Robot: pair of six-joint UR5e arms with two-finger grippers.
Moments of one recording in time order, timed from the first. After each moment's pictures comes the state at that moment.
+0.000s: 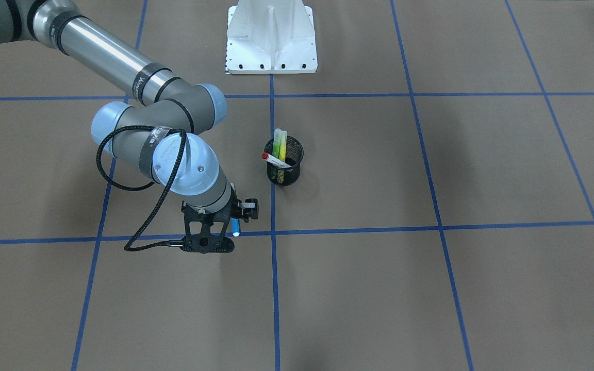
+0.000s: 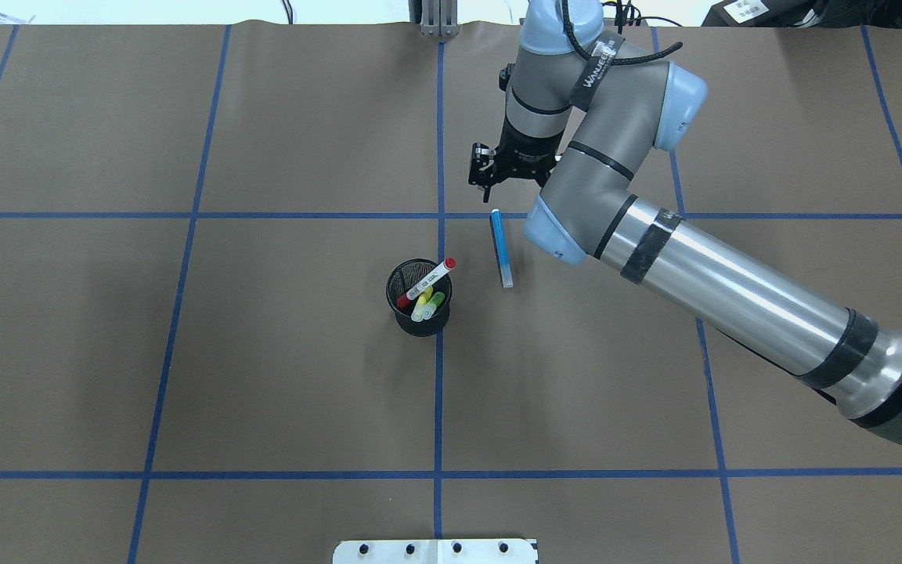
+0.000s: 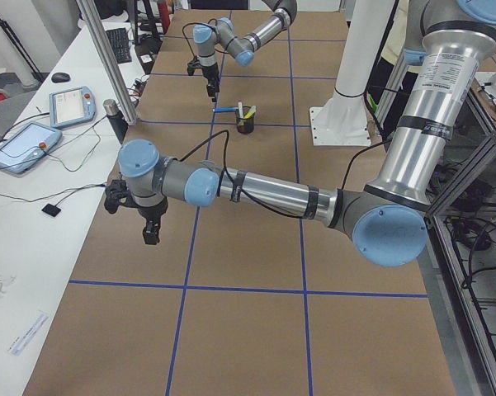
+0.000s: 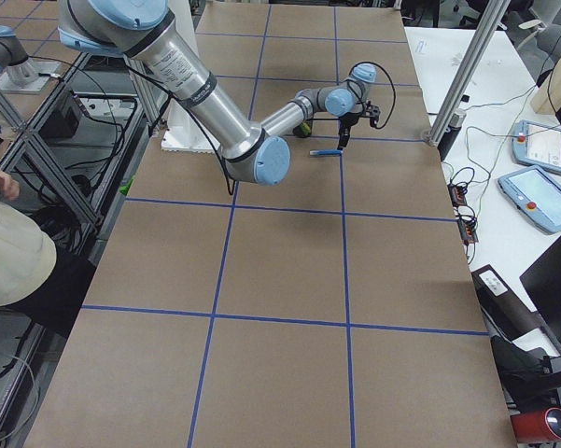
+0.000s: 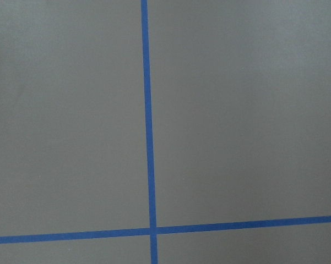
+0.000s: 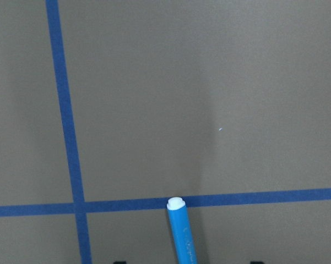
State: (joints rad) left arm -1.50 -1.87 -1.54 -1.58 -2.40 -0.28; right arm 0.78 -0.72 1.24 -1.49 2.19 1.02
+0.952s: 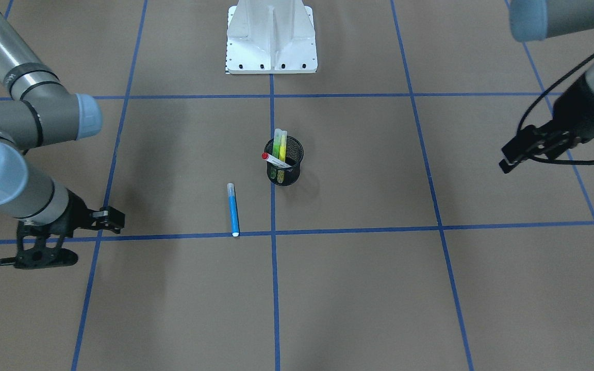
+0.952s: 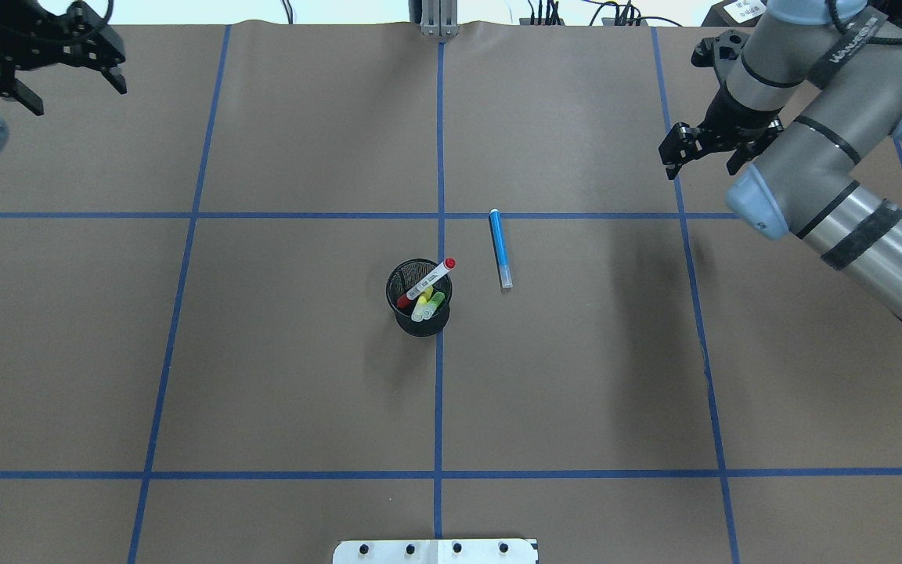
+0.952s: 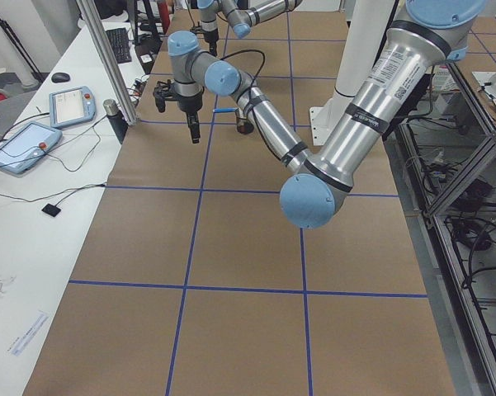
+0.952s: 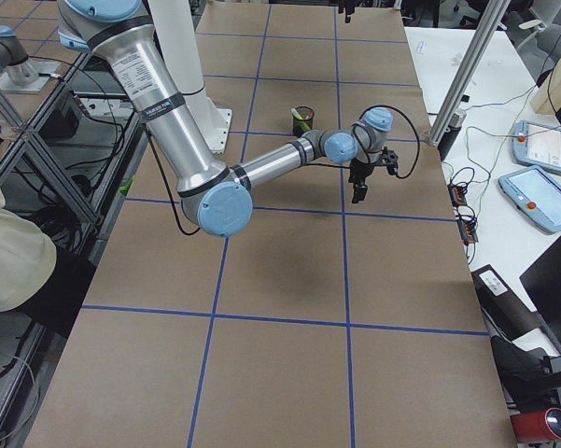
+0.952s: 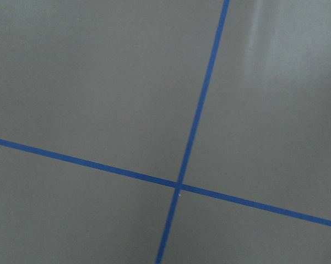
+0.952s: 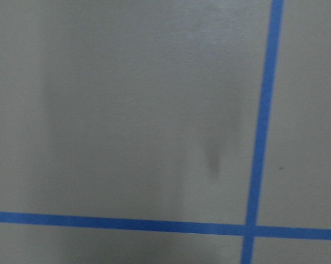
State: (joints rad) left arm -1.12 -2.14 -1.87 -1.22 -2.24 -0.98; right arm 1.03 -1.06 1.45 -1.56 2.22 0.56
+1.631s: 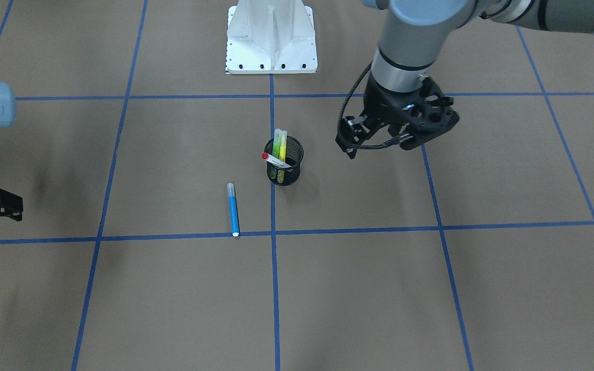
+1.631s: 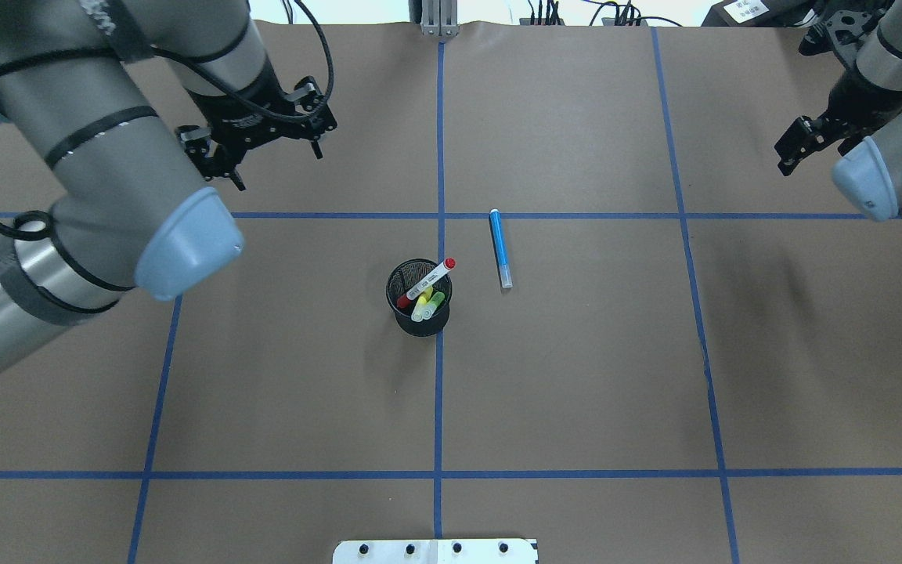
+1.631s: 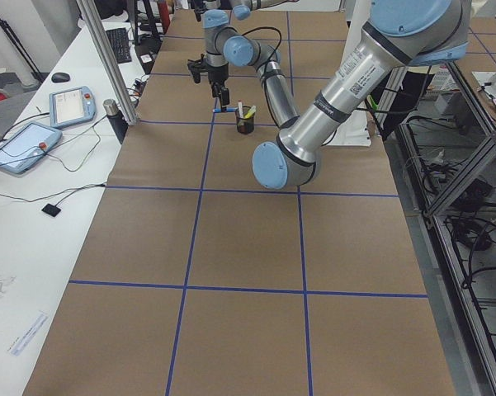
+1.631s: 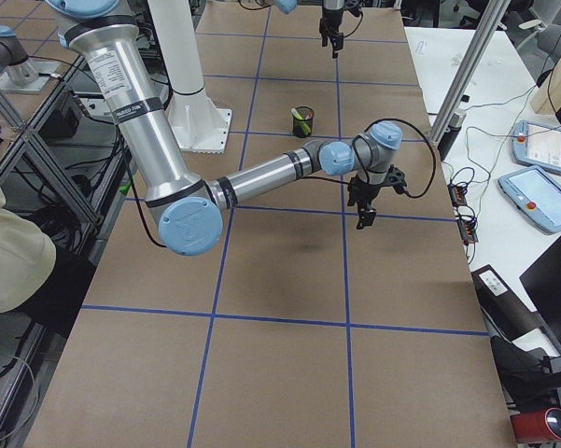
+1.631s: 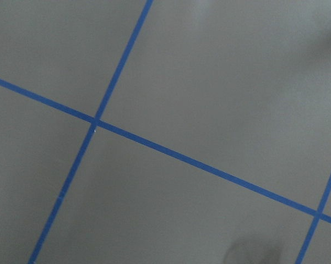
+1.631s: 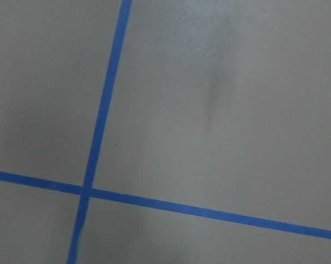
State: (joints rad) left arm -0.79 -2.41 -1.78 -1.16 -2.04 -1.45; right arm 1.17 -1.20 1.55 -1.69 2.22 0.17
